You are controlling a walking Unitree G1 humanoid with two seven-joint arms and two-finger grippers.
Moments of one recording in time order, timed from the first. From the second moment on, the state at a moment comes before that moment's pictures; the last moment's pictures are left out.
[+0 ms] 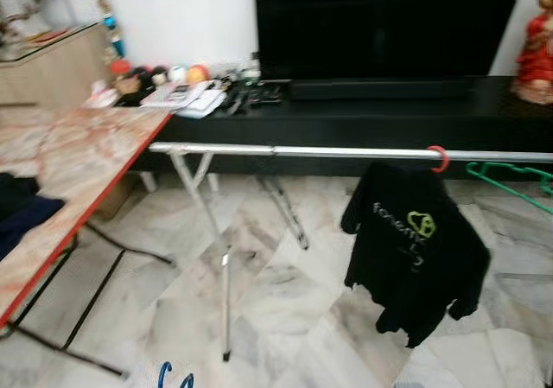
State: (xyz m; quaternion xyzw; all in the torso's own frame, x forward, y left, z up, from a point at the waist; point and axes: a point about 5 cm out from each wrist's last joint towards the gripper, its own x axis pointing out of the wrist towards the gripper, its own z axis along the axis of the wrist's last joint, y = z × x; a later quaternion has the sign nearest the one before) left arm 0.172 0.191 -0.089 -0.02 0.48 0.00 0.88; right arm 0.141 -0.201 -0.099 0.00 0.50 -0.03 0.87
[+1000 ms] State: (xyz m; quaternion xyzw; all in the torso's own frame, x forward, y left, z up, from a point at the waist) left arm 0.179 0.205 -0.083 0.01 0.47 0.02 0.88; right arm 0.161 -0.189 -0.093 0.00 0.48 -0.02 0.88
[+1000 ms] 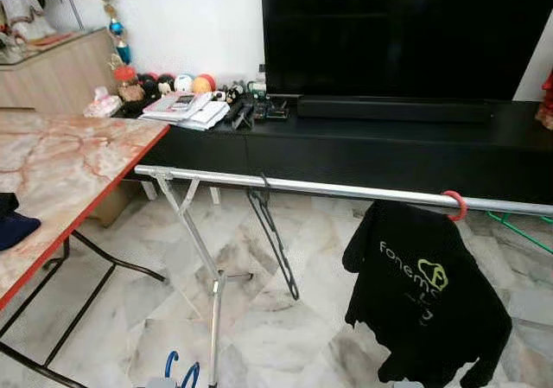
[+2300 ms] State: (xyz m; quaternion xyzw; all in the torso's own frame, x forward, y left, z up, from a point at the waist) left arm 0.189 0.205 -0.078 0.03 0.45 0.01 0.89; right arm 0.198 -0.173 -0.079 -0.02 0.46 0.00 0.89
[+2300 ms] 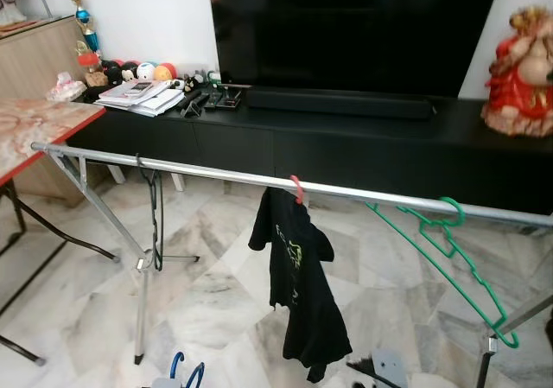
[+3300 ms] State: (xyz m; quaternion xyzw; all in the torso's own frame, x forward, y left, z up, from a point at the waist) left arm 0.211 0.197 -0.063 0.02 0.37 0.00 0.93; right arm 0.181 -0.159 -0.088 -0.03 0.48 0.03 0.88
